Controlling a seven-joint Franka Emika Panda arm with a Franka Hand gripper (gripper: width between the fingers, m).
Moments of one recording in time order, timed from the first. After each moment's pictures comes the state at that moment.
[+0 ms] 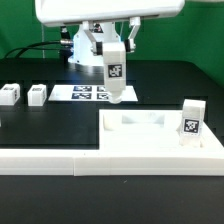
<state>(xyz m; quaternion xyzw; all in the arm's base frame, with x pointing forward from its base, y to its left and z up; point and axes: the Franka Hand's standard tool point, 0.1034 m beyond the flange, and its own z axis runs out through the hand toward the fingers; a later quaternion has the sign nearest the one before) 0.600 -0.010 0.160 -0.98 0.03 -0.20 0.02</state>
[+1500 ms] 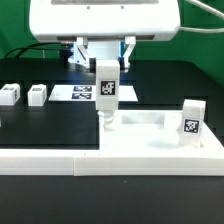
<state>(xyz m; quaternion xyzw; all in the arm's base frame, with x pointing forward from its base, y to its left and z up) 0.613 -0.014 0.126 -0.97 0.00 -0.24 0.00</state>
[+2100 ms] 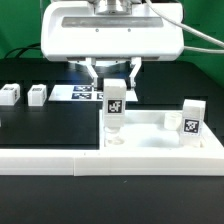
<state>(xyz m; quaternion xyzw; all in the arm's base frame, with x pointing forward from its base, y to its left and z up) 0.608 0.000 0.106 -0.97 0.00 -0.24 0.00</state>
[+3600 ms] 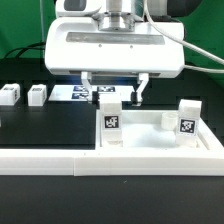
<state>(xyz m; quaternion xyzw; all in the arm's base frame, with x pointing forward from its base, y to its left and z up) 0.611 0.001 0.086 -0.96 0.01 -0.27 -0.02</state>
